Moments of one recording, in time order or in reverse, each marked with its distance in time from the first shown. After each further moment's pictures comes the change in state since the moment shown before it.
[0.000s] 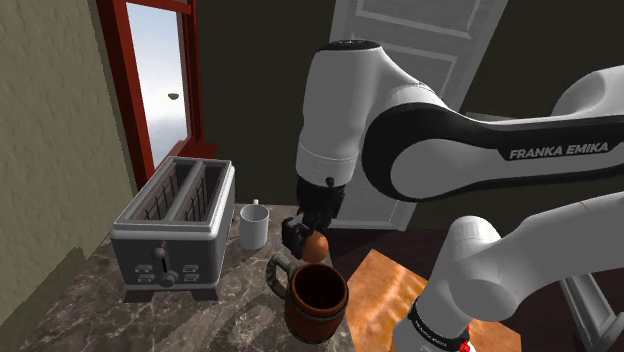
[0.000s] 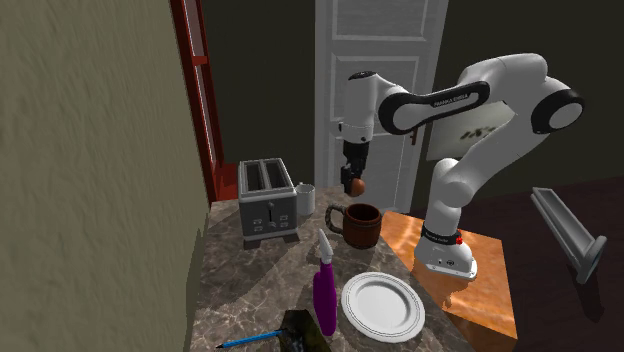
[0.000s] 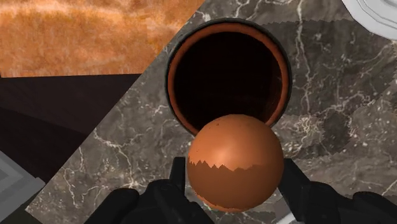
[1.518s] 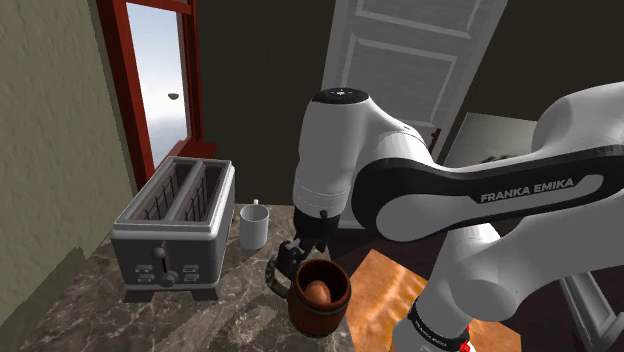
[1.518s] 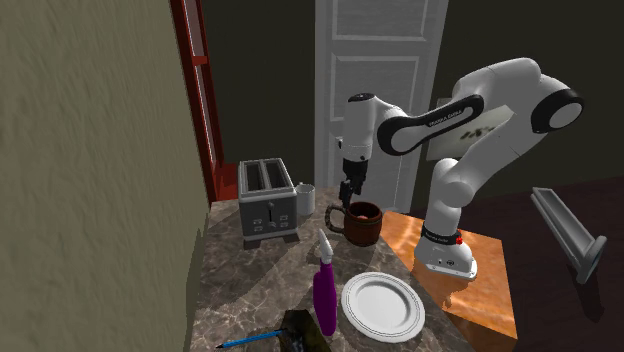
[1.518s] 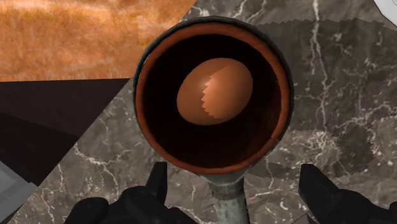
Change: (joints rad) arm 0.010 0.019 0.037 -0.126 0.026 0.146 0.007
